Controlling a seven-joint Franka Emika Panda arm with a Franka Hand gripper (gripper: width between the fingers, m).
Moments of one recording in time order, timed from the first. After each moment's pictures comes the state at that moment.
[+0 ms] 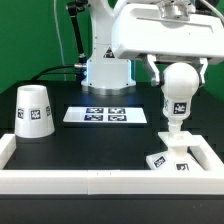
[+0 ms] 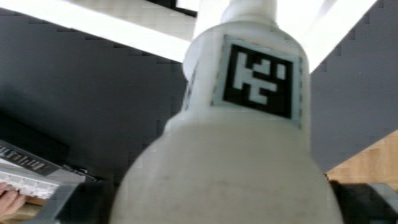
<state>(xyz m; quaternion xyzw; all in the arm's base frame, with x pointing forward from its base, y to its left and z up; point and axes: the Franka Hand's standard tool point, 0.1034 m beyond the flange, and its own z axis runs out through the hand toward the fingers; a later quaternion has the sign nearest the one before) 0.599 0.087 0.151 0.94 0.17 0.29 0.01</state>
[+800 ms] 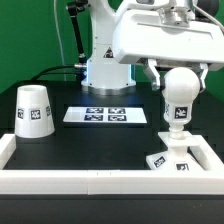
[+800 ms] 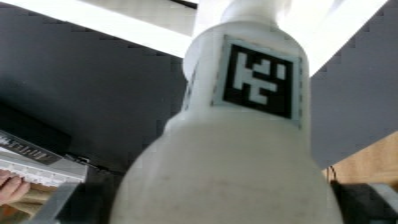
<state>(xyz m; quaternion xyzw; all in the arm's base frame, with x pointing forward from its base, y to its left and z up) 0.600 0.089 0.144 0.93 0.17 0.32 0.02</state>
